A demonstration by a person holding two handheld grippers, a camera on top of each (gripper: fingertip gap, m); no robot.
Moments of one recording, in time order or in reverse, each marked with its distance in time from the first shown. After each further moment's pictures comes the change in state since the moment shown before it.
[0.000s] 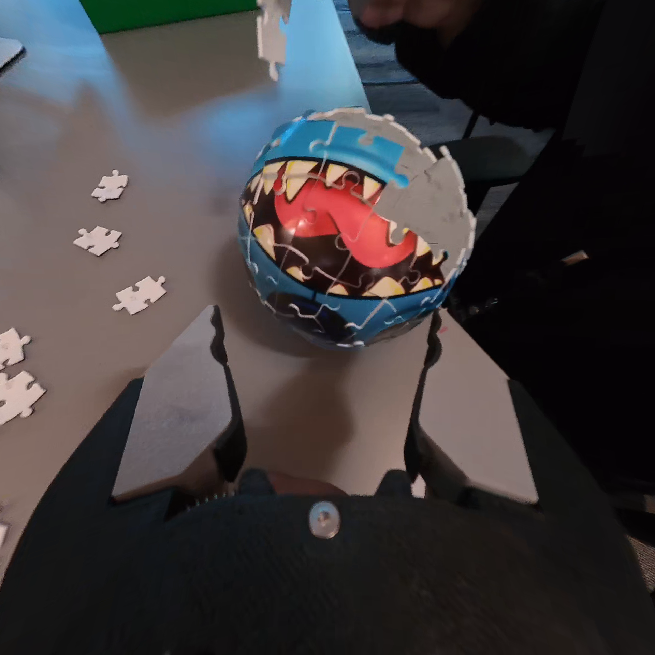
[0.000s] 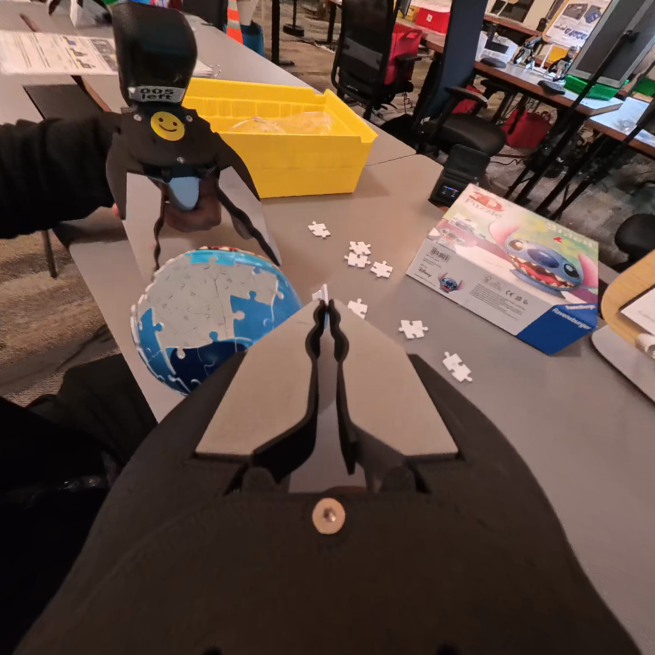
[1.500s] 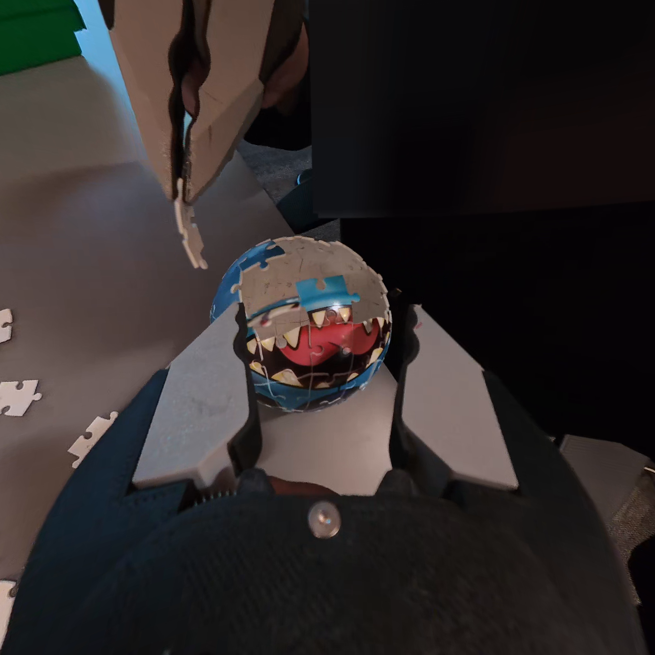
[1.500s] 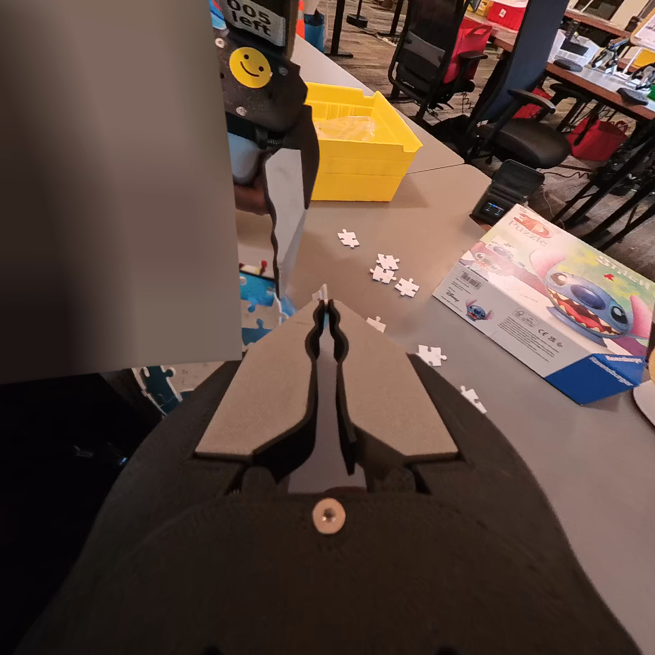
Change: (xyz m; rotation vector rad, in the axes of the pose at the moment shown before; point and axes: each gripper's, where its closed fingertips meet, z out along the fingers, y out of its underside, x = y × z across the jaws) left arm 0.029 -0.070 -0.002 -0.040 0.416 0.112; right arm -0.008 -0.015 0.017 -0.019 -0.148 -0.065
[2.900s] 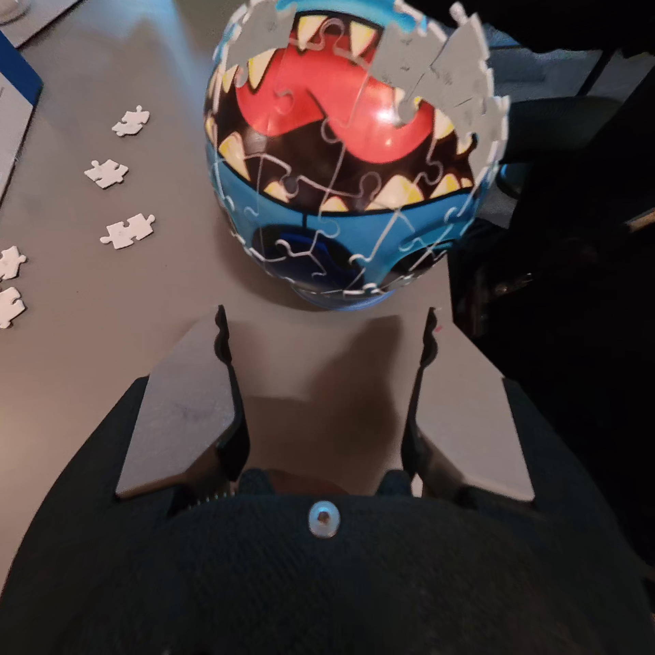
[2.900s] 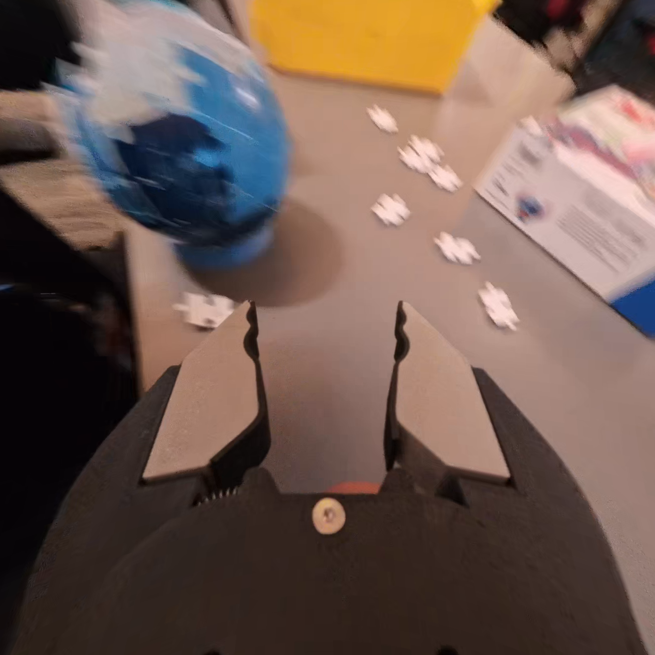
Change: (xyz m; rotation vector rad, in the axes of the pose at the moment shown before) left arm -0.005 0.103 0.019 -0.018 -0.649 -0.175; right arm 0.016 0.121 -0.031 -0.051 -0.210 -0.071
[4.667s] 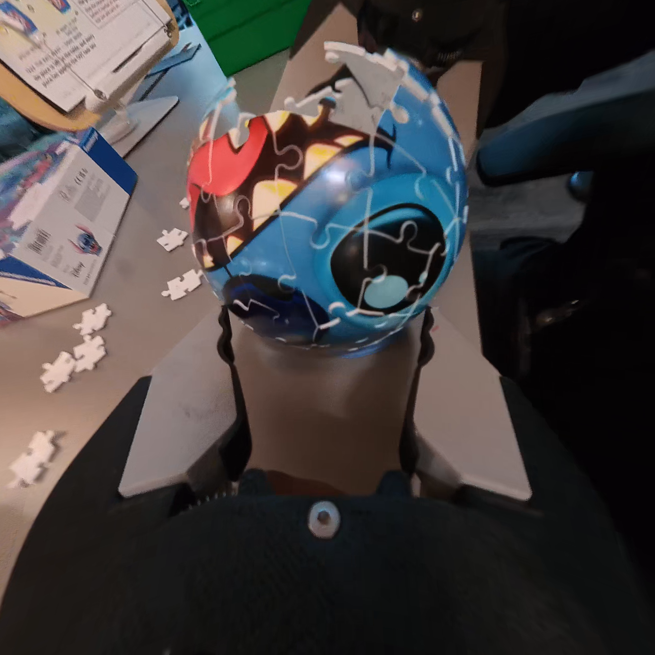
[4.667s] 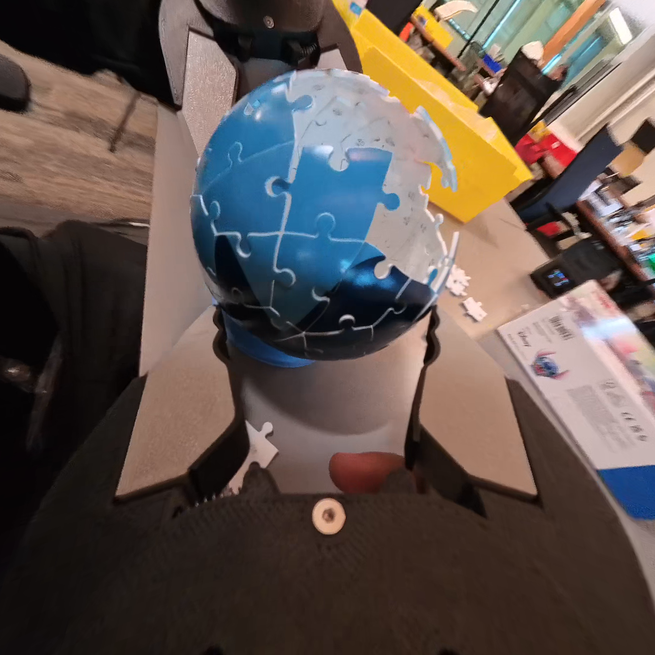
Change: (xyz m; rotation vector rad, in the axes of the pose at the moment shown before) left arm -0.005 -0.022 0.007 0.105 -0.162 0.142; right arm -0.059 -0.039 0.088 0.092 0.087 -0.328
